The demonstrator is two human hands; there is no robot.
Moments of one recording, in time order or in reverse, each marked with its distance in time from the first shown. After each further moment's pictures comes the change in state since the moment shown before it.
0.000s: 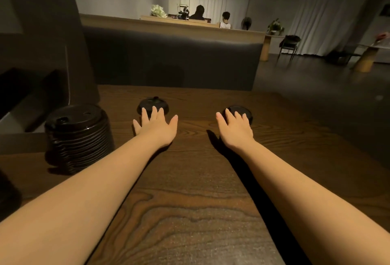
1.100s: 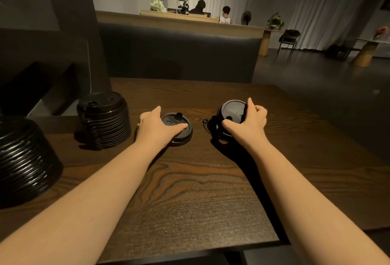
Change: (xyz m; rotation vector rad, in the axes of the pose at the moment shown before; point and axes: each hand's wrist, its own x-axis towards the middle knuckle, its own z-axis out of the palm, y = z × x) left_hand -0.079 -0.028 -0.013 -0.517 0.147 0.023; right_hand -0.081 -0.005 -0.033 0.359 0.151 -0.003
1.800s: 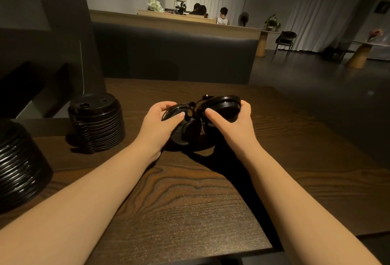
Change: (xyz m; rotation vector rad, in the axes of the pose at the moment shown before) left_hand -0.007 0.009 0.007 -0.675 -0.082 0.115; right_hand -0.023 -0.016 0.004 0.509 -0.107 -0.101
